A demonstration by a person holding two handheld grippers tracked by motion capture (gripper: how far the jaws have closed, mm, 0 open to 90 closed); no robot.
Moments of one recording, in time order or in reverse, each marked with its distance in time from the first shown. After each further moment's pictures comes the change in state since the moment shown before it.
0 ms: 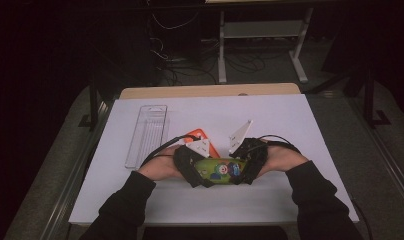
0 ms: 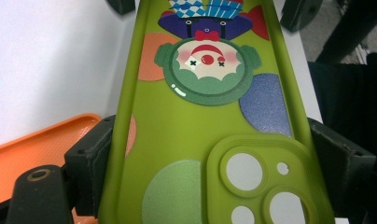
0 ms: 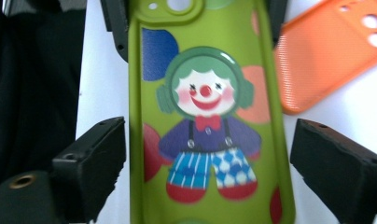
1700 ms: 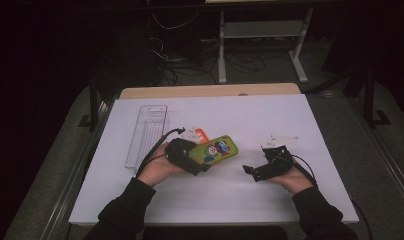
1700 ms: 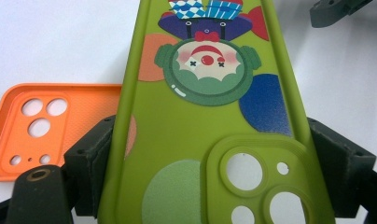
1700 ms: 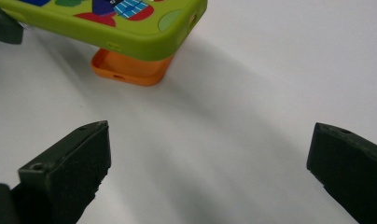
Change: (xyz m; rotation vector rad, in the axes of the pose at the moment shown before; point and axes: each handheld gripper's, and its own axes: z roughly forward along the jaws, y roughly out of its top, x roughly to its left) left arm 0.010 -0.014 -0.014 -0.039 0.282 -0.266; right arm 0.014 -0.087 0.008 -0.334 -0.452 0.527
